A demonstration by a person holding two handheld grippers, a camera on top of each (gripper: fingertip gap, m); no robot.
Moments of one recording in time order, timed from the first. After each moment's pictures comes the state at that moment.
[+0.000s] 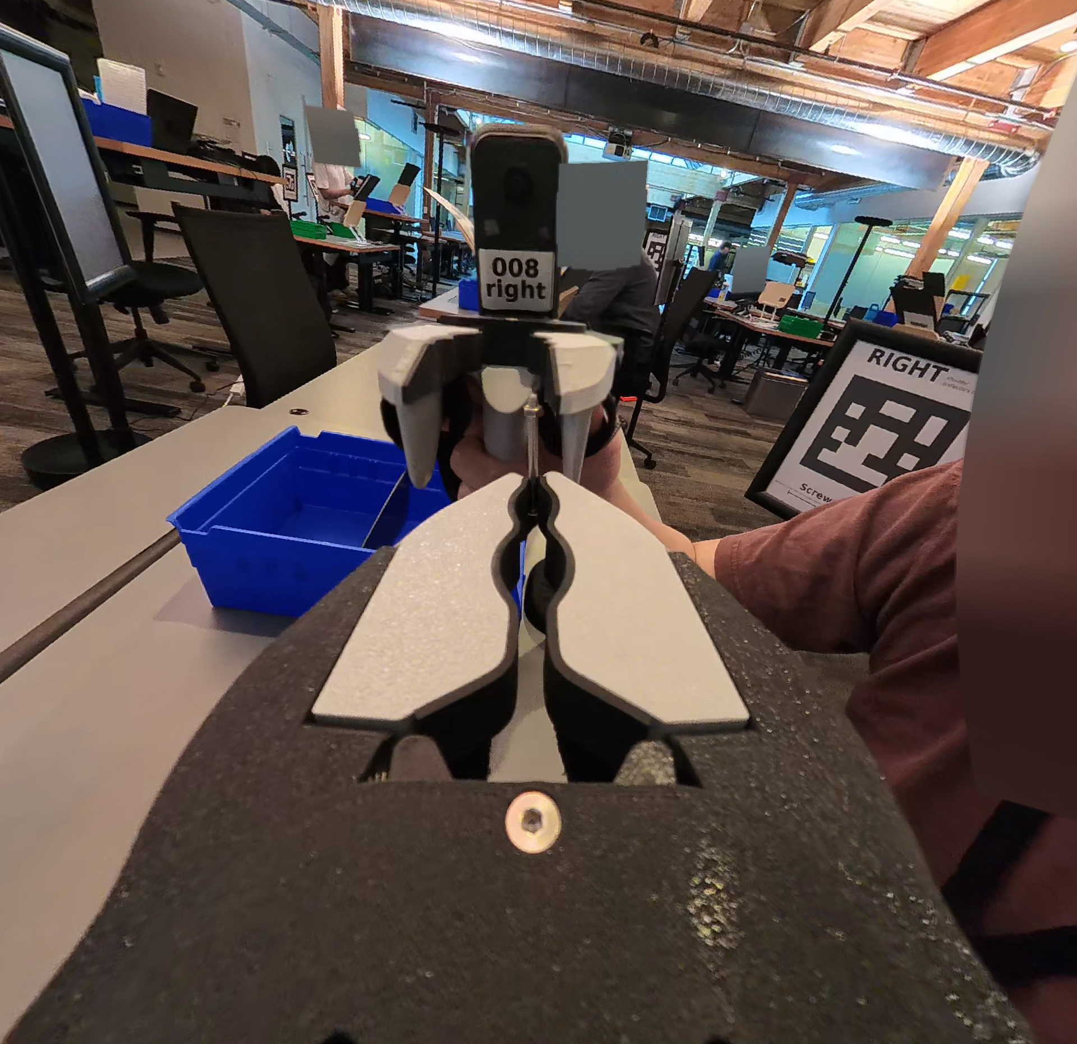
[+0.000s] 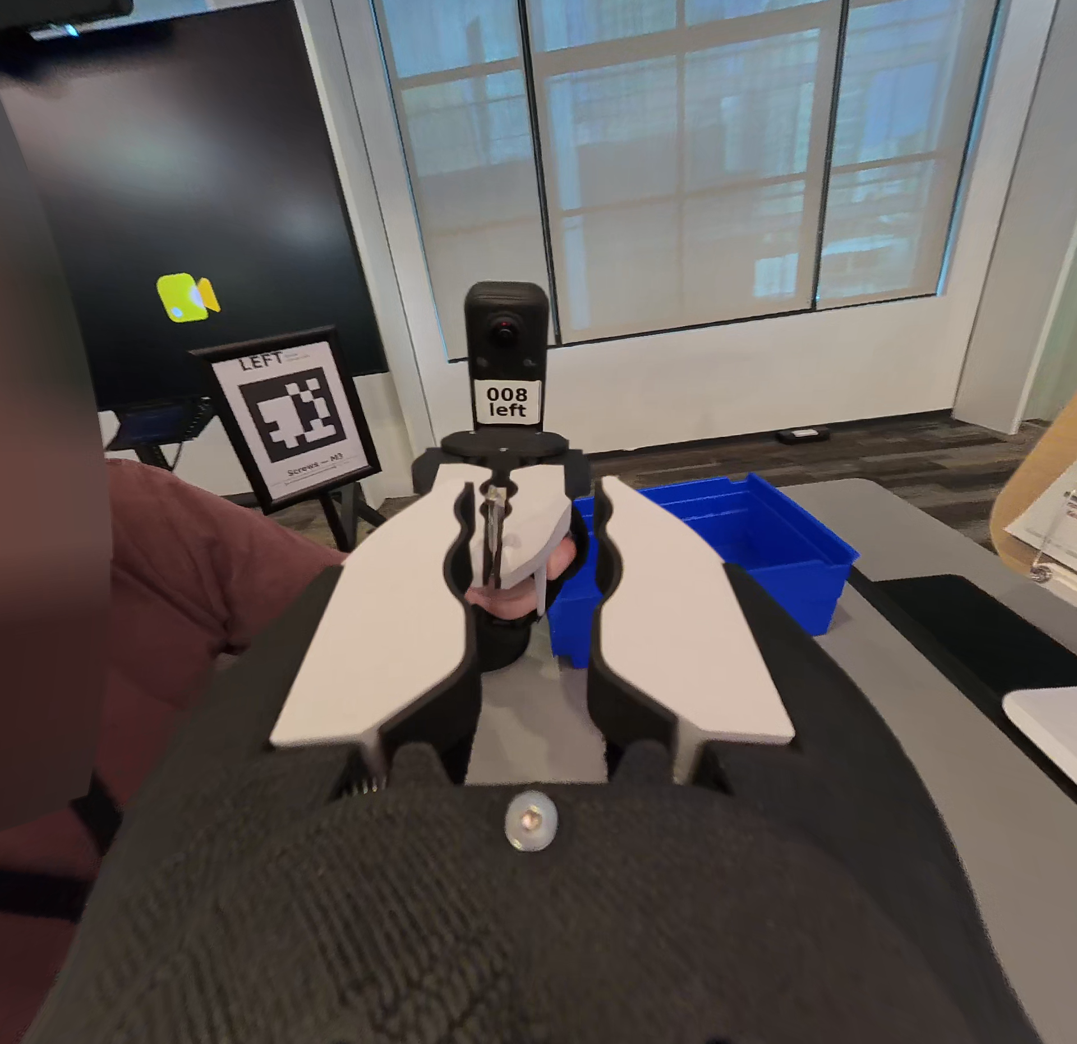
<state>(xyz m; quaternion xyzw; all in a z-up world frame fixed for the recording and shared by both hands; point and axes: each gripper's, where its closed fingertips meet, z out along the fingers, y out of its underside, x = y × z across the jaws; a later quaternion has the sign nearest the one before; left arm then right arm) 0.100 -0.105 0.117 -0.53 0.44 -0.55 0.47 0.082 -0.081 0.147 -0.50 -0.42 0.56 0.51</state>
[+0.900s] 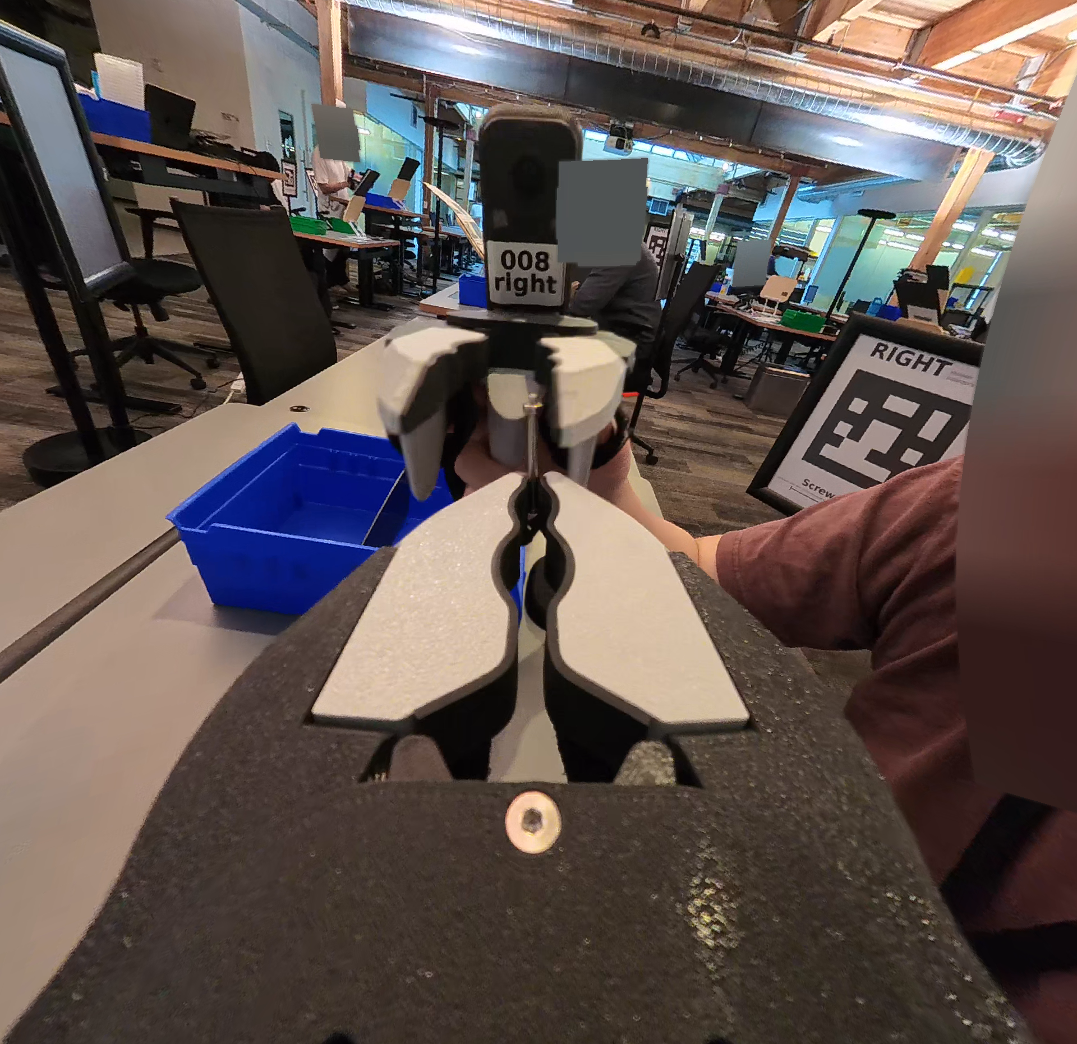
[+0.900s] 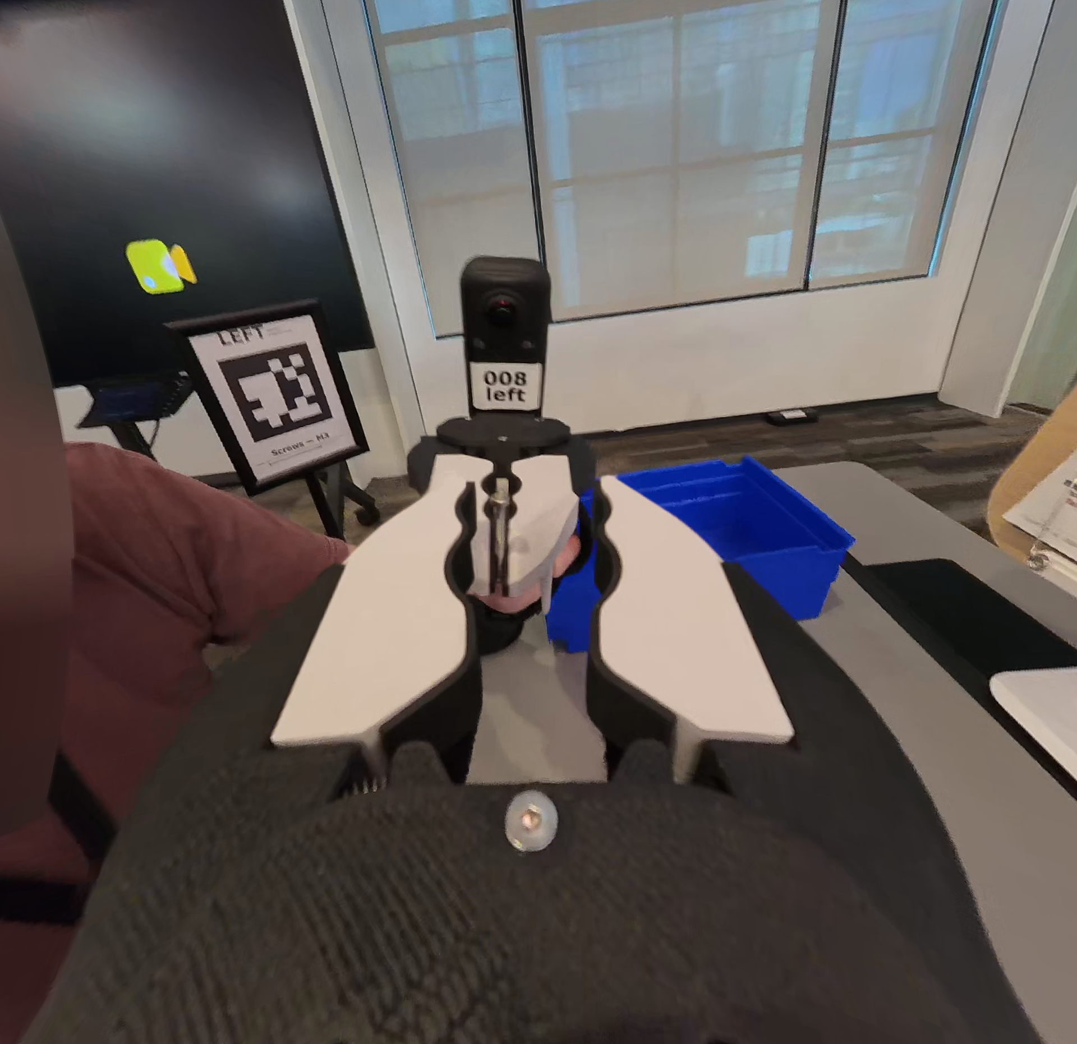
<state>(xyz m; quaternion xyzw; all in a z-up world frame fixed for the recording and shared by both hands) 0.102 -0.106 0.116 -0.53 0.44 -0.55 0.47 0.073 -0.083 0.141 -0.52 -0.43 0.54 0.51</state>
